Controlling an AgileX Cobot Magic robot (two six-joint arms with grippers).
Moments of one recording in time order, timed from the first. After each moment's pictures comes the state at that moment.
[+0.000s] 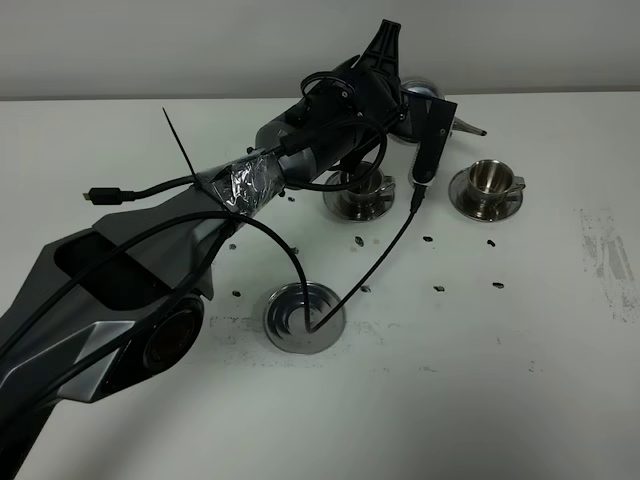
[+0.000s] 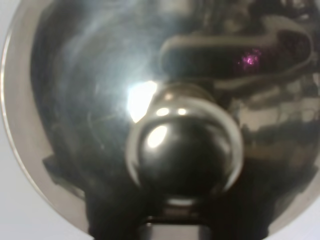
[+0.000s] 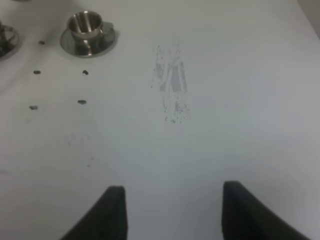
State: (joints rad) left arm -0.68 2.60 -2.39 0.64 0.61 0.98; right arm -0.11 0.06 -0.52 0.08 1.12 -0.09
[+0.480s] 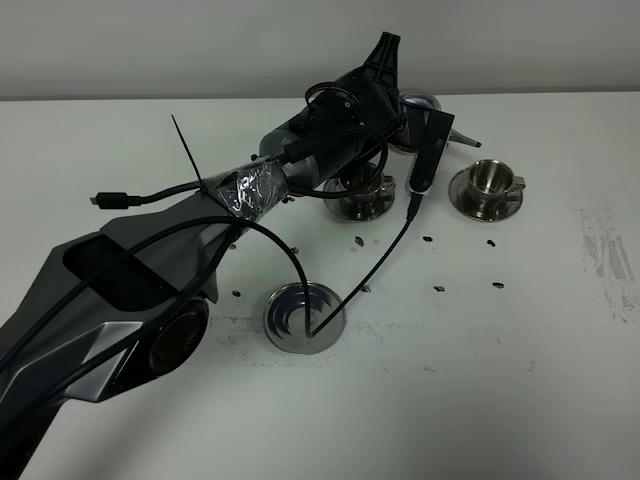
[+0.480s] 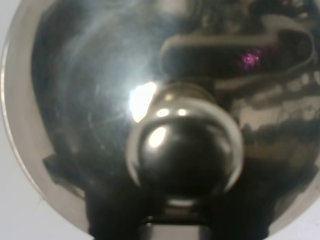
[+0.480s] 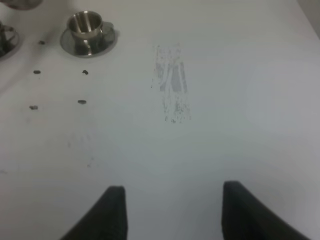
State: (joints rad) left arm -0.68 2.63 -2.40 0.67 0.61 0.98; right arm -0.11 0.06 -0.52 0.08 1.12 -0.09
